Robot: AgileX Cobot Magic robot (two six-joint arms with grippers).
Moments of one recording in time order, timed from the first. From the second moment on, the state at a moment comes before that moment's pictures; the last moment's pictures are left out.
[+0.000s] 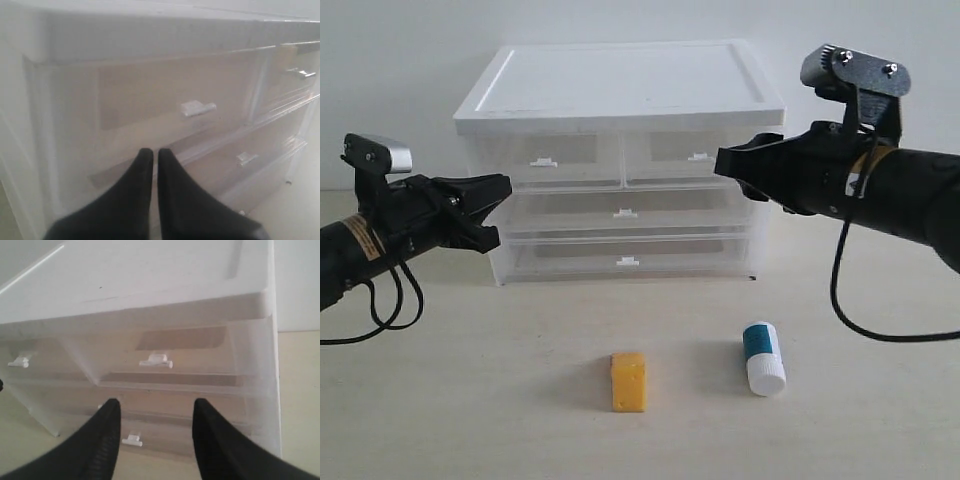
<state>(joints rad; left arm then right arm) -0.06 2.01 -0.86 0.72 -1.11 -0.38 0.39 1.56 -0.79 -0.26 -0.40 0.57</state>
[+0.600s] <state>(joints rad) -0.06 2.01 -0.86 0.72 -1.11 -0.37 0.39 1.81 -1.03 -0.26 -0.38 0.70</state>
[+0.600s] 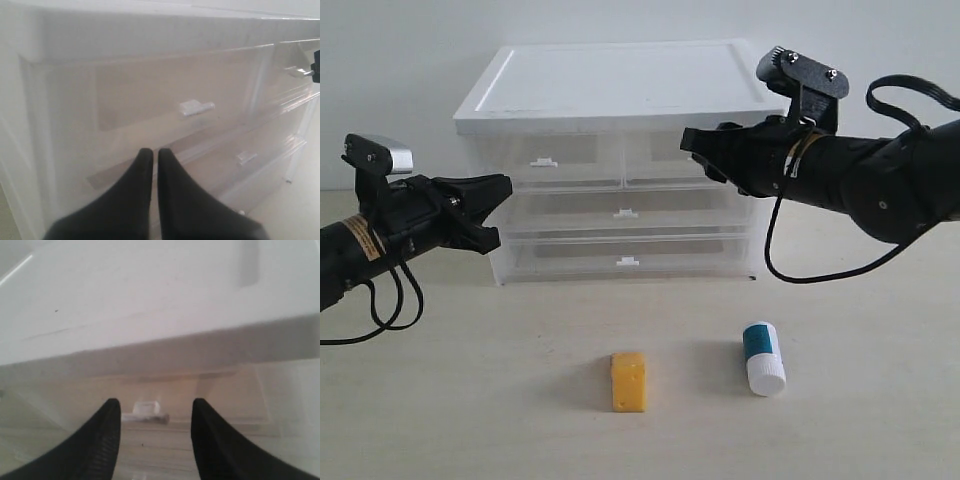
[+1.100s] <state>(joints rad) -0.06 2.01 -0.86 0.72 -1.11 -0.37 0.40 1.88 -1.03 -0.25 -0.50 0.76</state>
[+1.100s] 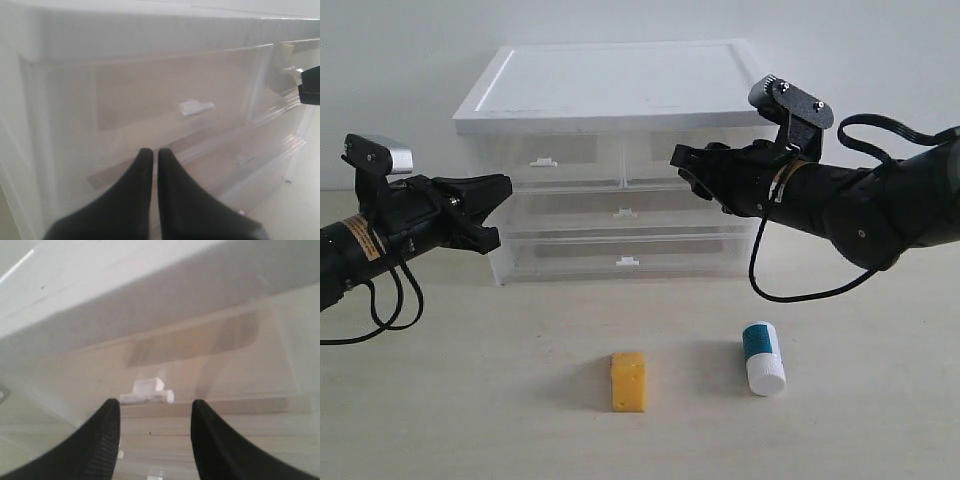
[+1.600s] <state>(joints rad) -0.06 2.01 -0.86 0.72 -1.11 -0.37 0.40 1.88 -1.02 -0.28 -0.54 0.89</state>
